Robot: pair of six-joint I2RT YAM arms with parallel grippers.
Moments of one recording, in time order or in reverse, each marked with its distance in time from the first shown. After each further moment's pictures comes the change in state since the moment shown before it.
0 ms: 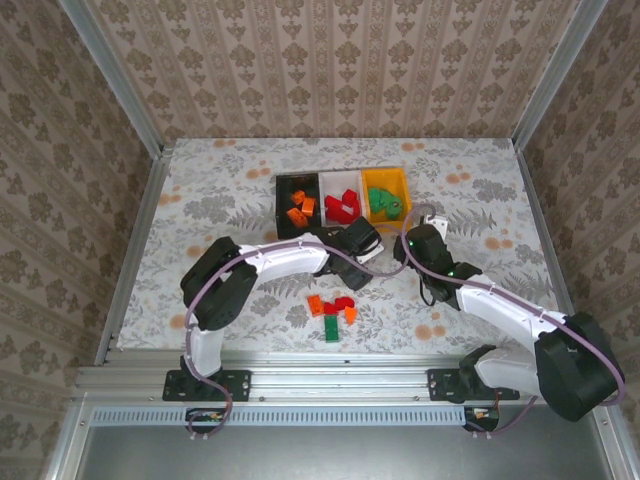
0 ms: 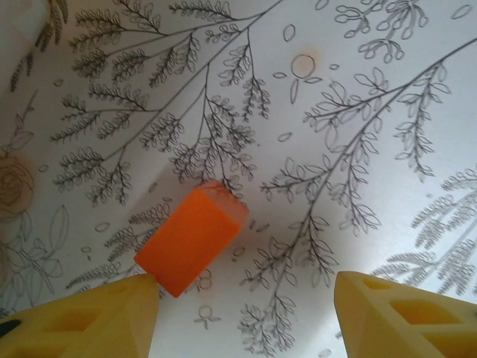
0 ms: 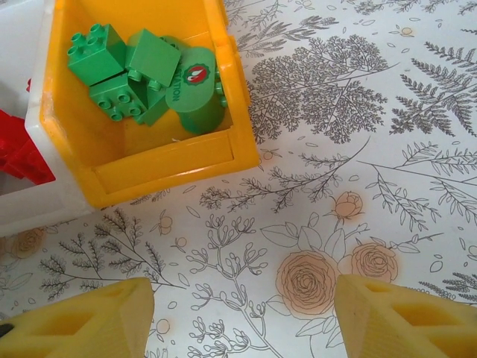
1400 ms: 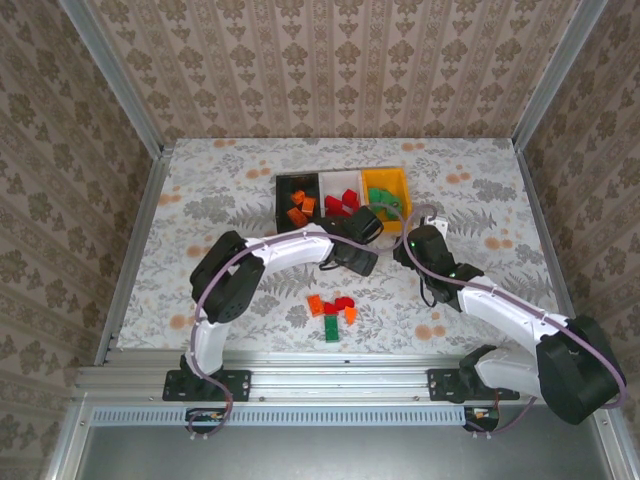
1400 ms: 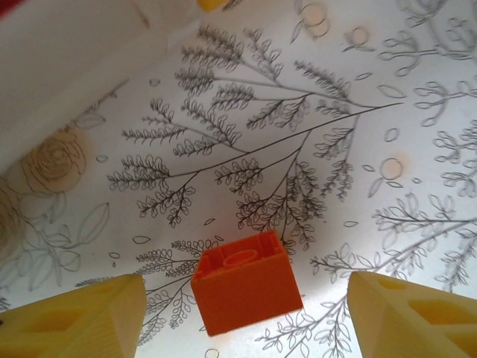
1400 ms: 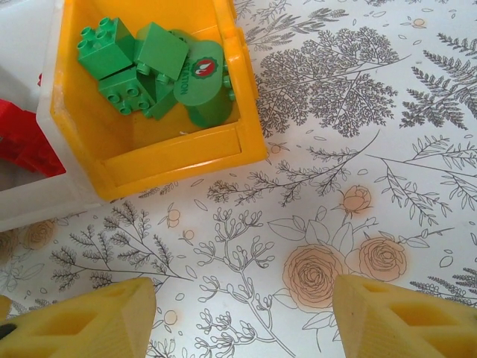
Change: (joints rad) left arm 0.039 0.082 0.116 -0.047 -0.021 -0.373; right arm -0.005 -0.018 -0.011 0.001 -0.029 0.000
